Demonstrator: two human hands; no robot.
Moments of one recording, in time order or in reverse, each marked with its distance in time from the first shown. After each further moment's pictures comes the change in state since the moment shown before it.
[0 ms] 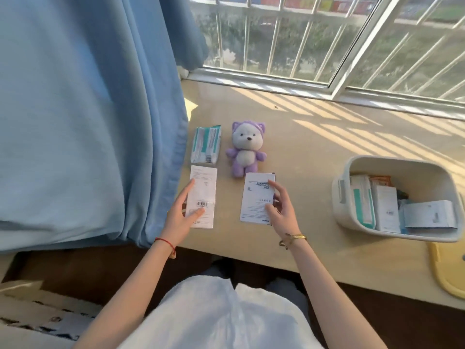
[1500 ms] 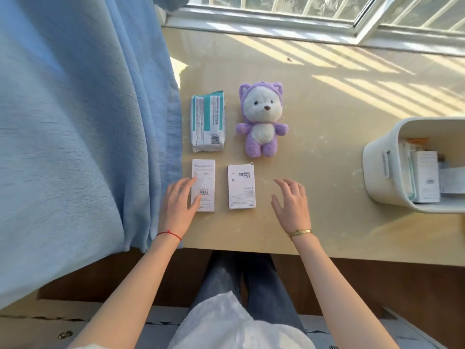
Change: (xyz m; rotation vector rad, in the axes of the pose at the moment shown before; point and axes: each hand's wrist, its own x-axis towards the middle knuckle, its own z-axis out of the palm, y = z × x) left_hand 0.105 -0.110 -0.050 0.779 -0.013 0.246; right_hand 0.051 0.087 0.078 -0.845 0.194 -0.163
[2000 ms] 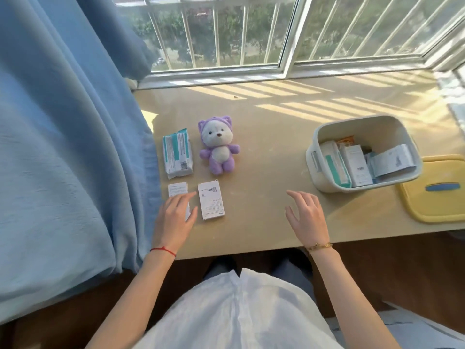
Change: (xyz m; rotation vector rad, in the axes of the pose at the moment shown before) left_hand -0.046 0.133 -0.056 0.102 0.107 0.276; right_hand -0.086 0.057 -0.156 -0.008 0.196 -0.002
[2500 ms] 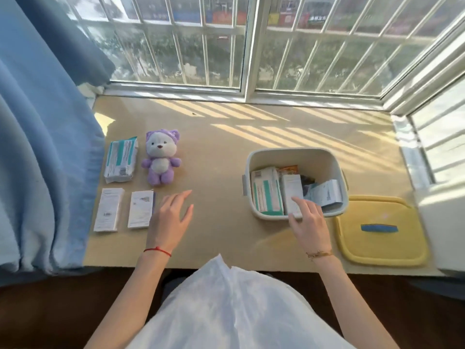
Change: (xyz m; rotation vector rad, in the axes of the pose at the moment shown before) left_hand 0.042 0.240 0.103 -0.068 0.159 -0.107; right_hand 0.049 0.240 -0.135 0.004 -0.038 -0.043
